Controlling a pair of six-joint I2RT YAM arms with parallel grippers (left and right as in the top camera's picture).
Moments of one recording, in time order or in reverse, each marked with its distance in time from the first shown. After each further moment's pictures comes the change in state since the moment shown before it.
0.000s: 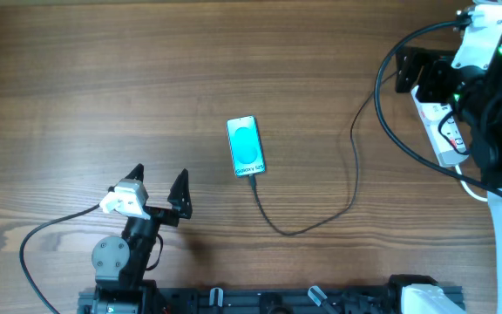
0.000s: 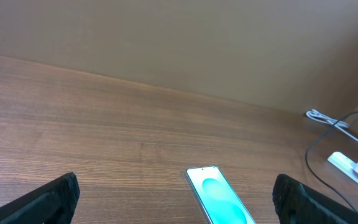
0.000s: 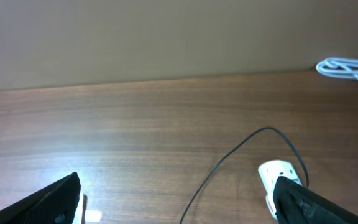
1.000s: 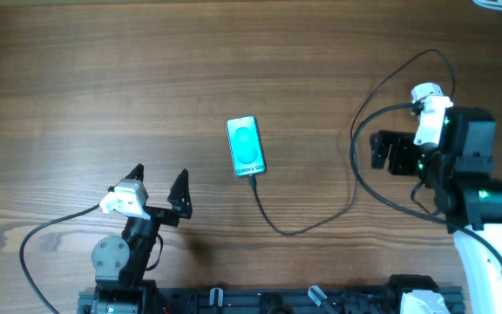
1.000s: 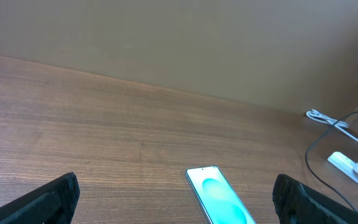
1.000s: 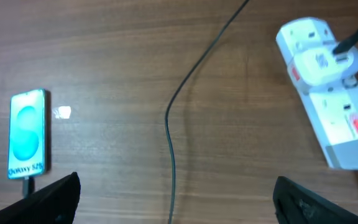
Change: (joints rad) left arm 0.000 0.000 0.000 0.000 0.000 0.000; right arm 0.000 -0.220 -0.531 -0.008 0.000 0.000
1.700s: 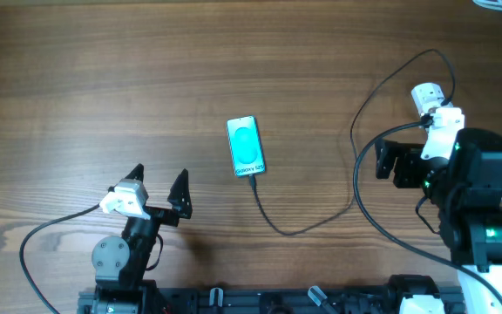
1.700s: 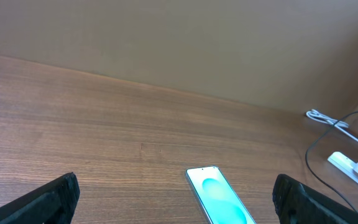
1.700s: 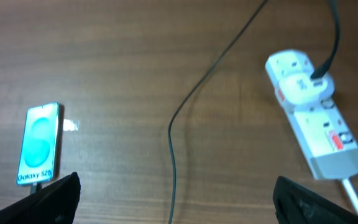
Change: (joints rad) left arm 0.000 0.000 0.000 0.000 0.000 0.000; right arm 0.000 -0.170 -0.034 0.024 0.004 -0.019
